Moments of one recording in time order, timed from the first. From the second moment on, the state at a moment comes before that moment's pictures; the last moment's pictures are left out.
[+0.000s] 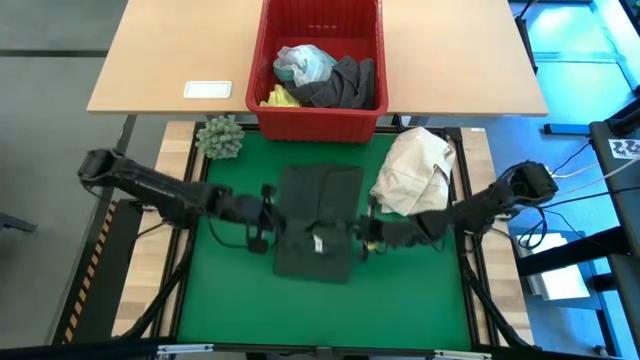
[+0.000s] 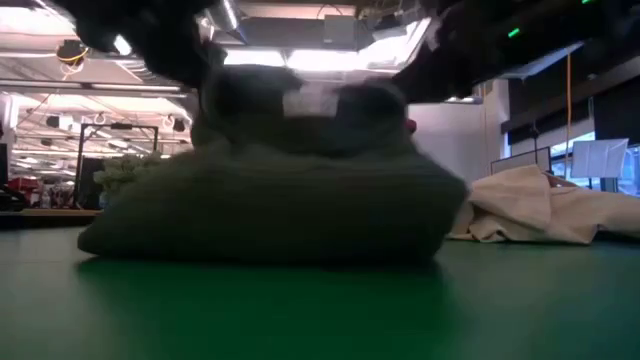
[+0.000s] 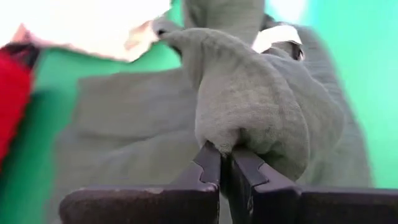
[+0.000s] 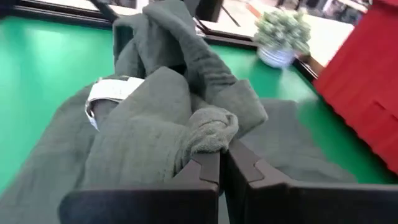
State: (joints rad) left arm -0.15 1.16 0.70 -0.20 -0.21 0.11; right arm 0.30 1.49 0.68 0.42 0.52 -0.01
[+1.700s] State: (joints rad) left arm 0.40 1.45 0.80 -0.22 -0.35 0.35; right arm -0.16 1.48 0.67 0.03 0.31 0.12
